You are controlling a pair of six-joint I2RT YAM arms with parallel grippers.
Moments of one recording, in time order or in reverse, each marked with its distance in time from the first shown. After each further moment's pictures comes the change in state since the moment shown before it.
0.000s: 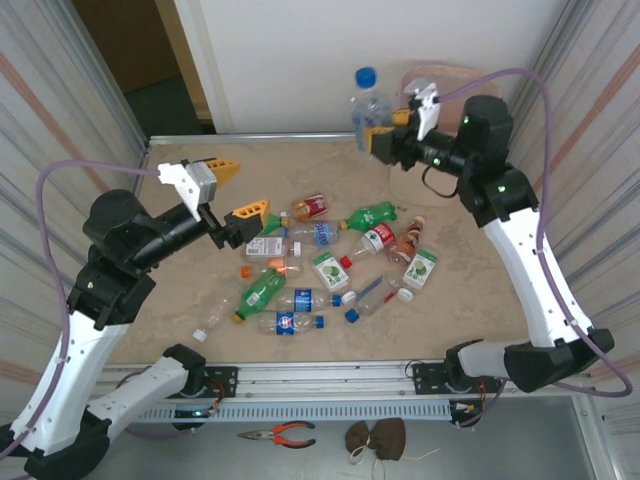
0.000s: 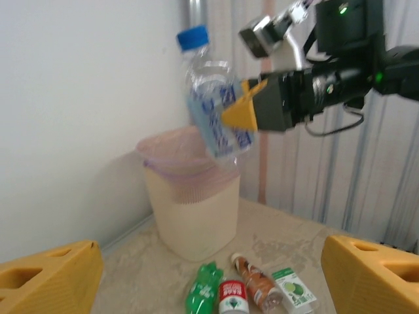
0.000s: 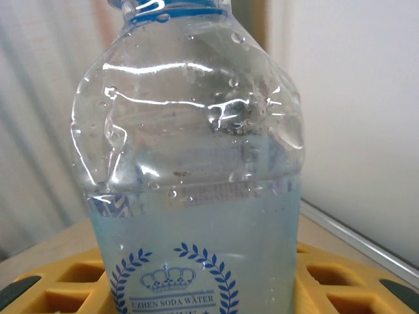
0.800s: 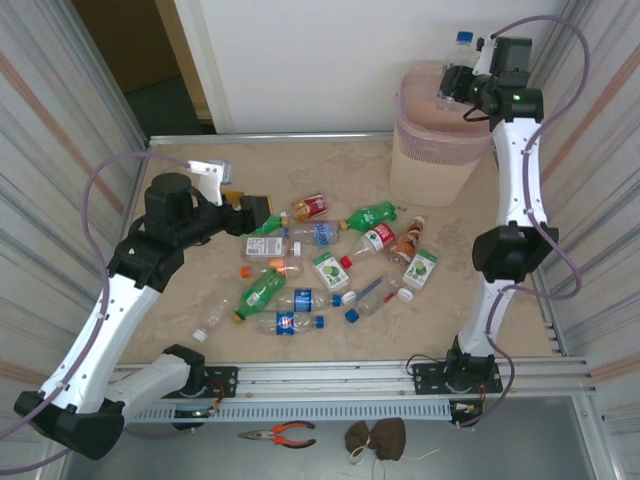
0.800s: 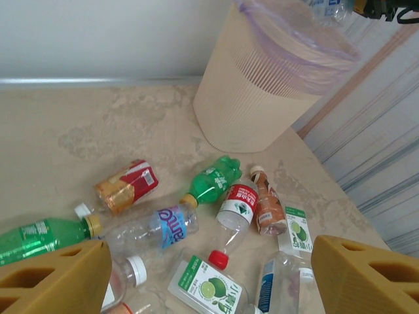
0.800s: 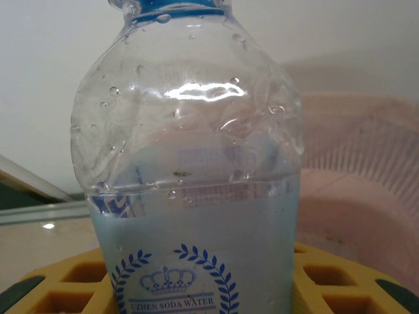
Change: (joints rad) left arm 0.113 0.132 -0.123 -0.160 -0.089 -0.369; right arm -0.349 0.746 0.817 -0.445 0.352 0.193
